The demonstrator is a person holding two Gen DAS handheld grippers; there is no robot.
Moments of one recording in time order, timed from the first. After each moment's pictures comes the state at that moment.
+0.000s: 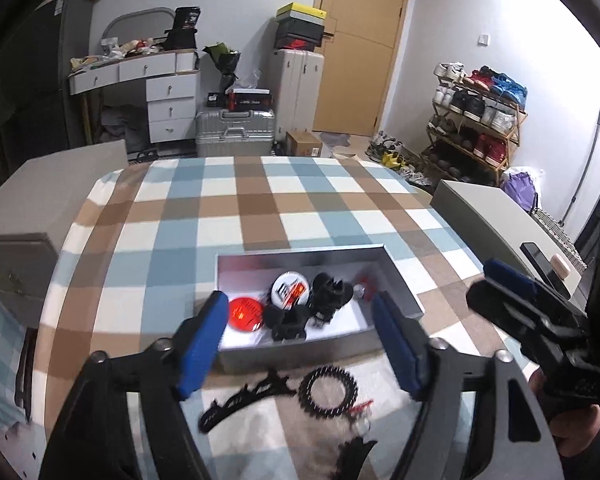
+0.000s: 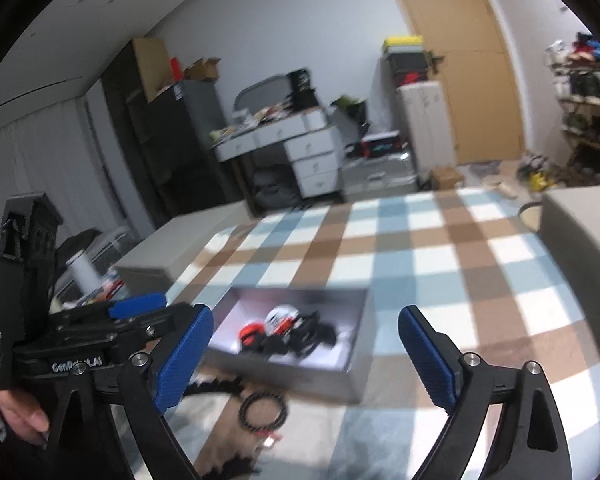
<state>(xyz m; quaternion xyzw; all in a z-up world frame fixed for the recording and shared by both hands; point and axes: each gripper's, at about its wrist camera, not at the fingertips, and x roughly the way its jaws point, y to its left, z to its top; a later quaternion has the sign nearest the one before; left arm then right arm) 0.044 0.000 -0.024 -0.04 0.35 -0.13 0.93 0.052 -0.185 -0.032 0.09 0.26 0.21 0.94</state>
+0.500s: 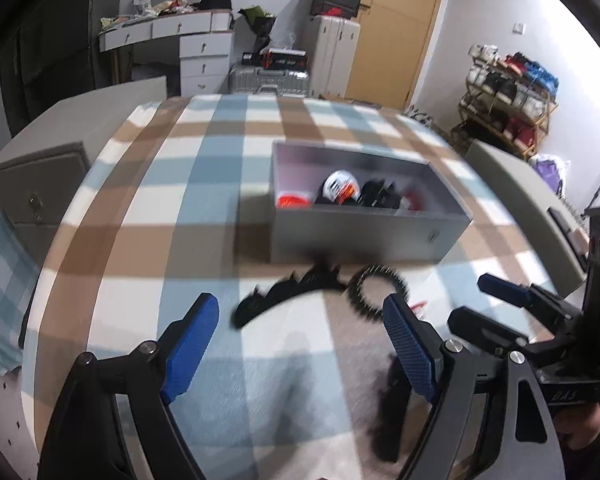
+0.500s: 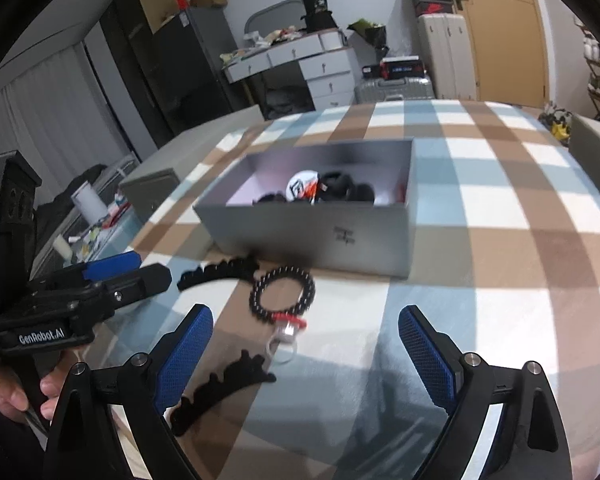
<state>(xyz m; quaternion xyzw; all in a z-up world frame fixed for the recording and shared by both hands) 0.004 0.025 -0.076 -0.05 0.41 -0.08 0.91 0.035 -0.153 -0.107 0.06 0.38 0.23 0.89</state>
